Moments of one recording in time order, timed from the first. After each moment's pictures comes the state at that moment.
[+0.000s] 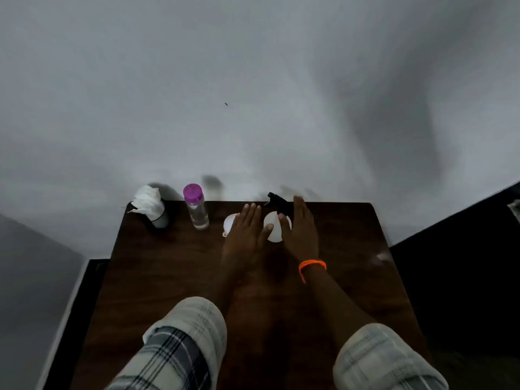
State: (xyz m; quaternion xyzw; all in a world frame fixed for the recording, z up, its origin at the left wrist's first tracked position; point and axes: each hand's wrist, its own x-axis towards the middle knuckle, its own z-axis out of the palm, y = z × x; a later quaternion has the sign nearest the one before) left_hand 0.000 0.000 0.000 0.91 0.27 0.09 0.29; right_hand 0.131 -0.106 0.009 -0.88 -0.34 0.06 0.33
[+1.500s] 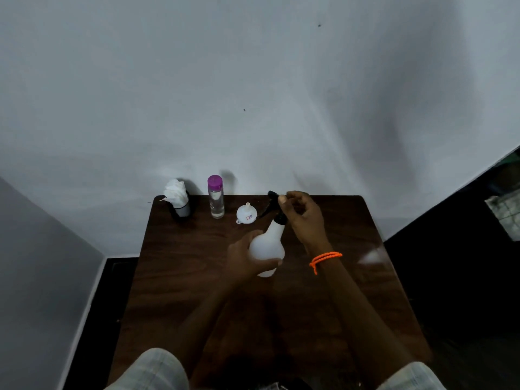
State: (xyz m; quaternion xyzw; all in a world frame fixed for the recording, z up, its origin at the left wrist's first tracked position) left_hand -0.144 -0.077 0.077 0.78 0.32 0.14 0.52; right_hand 0.014 -0.156 0.161 -0.76 -0.22 0.20 0.58
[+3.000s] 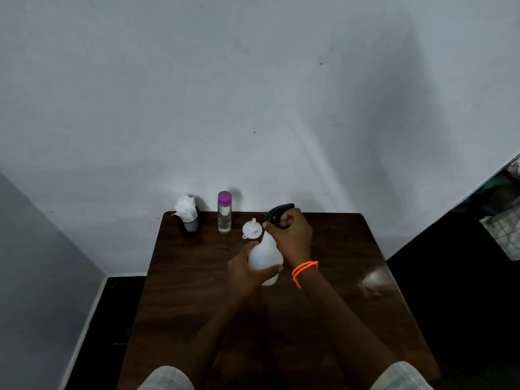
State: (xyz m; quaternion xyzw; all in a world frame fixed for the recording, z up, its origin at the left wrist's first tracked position) left_hand -0.169 -0.084 0.083 0.74 0.38 0.23 0.50; right_hand -0.041 -0.132 0.160 -0.82 -0.24 0.07 0.51
